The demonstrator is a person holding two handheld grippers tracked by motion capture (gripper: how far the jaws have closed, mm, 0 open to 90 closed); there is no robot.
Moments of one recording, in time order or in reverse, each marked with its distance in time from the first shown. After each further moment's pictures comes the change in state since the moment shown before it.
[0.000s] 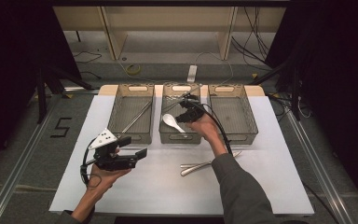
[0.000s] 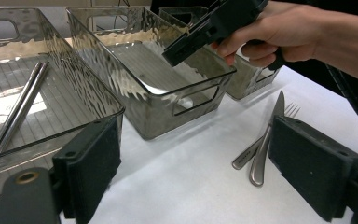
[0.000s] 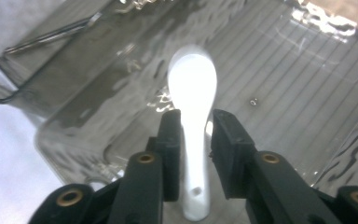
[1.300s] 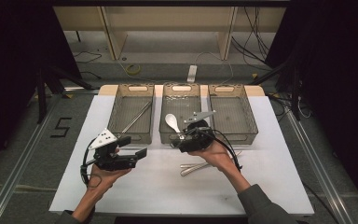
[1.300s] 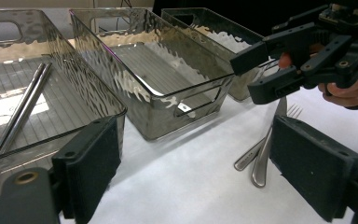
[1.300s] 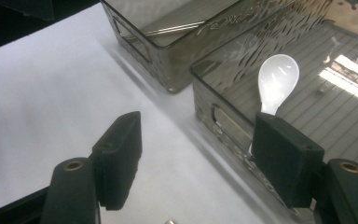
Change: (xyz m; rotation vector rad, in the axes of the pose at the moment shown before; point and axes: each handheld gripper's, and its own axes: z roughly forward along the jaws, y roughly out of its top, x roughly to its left) left arm 0.000 0.000 0.000 -0.007 0.009 -0.002; right arm 0.057 -0.074 -0.059 -0.187 0.117 -0.127
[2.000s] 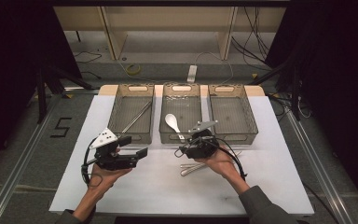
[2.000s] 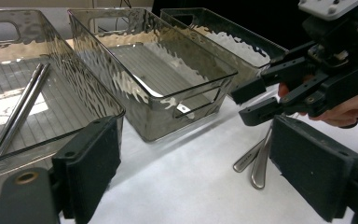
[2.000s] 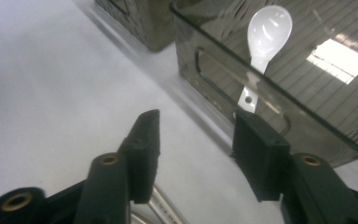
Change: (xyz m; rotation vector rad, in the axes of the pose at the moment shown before) left arm -0.001 0.001 0.002 -0.002 -0.002 -0.003; right arm -0.006 -0.033 0.010 0.057 -0.052 -0.005
